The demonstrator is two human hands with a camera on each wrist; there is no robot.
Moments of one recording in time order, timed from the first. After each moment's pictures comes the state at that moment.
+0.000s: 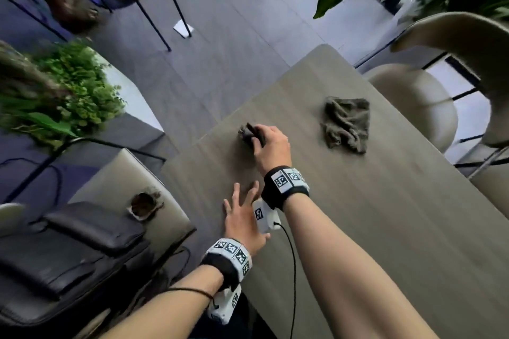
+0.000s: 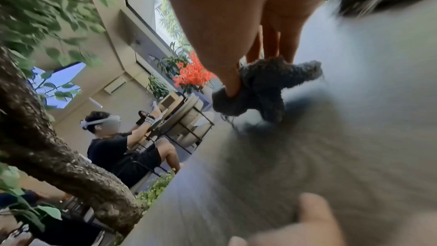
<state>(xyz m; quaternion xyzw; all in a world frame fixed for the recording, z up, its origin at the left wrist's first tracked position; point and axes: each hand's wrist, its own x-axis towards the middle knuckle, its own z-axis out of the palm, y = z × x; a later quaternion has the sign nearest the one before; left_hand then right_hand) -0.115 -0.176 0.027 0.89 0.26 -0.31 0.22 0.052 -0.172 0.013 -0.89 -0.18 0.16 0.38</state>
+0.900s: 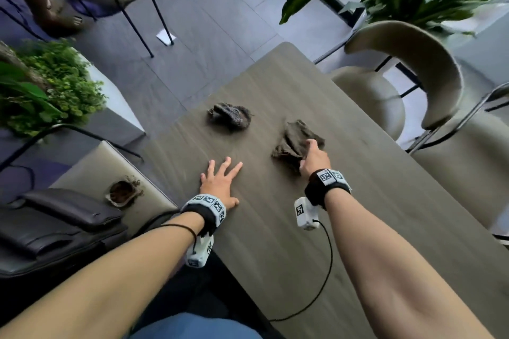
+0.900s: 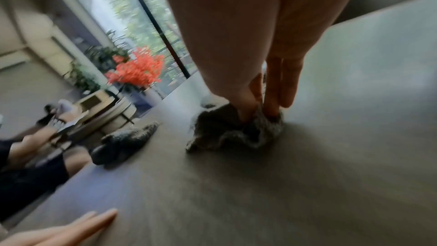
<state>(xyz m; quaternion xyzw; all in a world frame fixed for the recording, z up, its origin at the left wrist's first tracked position) -0.119 -0.183 0.026 0.91 0.21 -0.33 0.15 0.066 -0.375 0.026 -0.94 -0.08 0.28 0.15</state>
